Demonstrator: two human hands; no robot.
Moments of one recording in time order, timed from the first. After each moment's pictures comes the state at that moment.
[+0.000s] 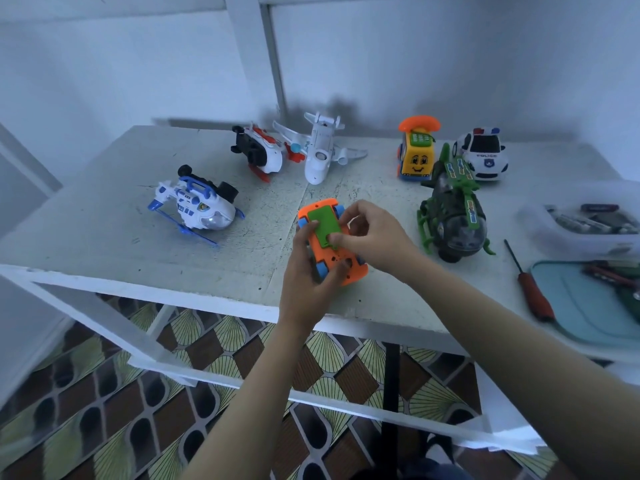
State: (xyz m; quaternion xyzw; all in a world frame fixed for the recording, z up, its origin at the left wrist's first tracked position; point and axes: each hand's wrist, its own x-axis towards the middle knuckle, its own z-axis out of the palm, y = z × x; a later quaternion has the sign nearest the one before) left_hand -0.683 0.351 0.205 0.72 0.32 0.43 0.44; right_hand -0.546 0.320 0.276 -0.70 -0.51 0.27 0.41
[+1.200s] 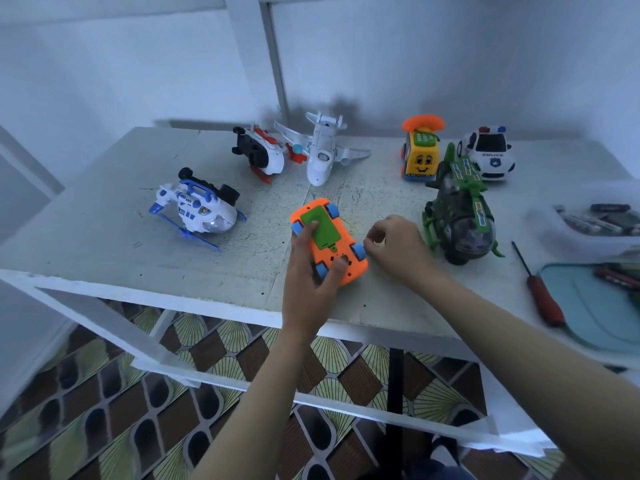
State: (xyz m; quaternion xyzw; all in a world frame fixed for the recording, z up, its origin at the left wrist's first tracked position) left_hand -0.681 0.359 0.194 0.71 0.36 0.44 0.41; right_hand -0.516 0.330 0.234 -0.77 -0.54 0.10 0.31
